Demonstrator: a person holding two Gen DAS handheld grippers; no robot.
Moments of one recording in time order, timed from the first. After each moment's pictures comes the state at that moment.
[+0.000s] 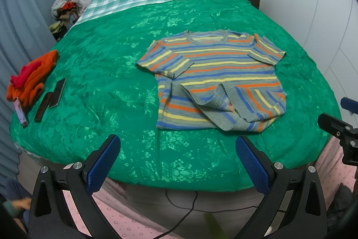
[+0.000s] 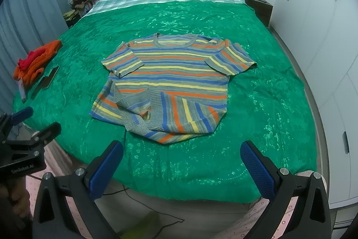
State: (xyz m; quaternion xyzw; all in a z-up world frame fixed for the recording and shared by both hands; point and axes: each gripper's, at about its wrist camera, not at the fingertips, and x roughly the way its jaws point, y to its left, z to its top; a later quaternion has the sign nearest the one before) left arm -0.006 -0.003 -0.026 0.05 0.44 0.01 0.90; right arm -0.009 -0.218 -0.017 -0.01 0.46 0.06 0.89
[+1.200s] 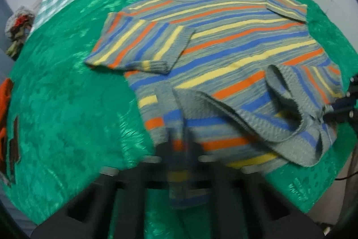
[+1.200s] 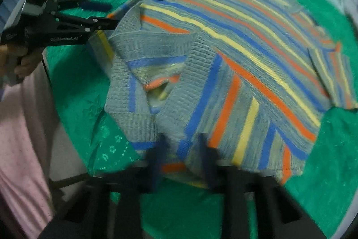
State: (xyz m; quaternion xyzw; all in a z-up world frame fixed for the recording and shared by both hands) left arm 0.159 0.020 -0.159 0.14 0.52 -0.11 0.84; right arm 0.116 -0.166 -0.164 -0.16 0.57 0.29 0.75
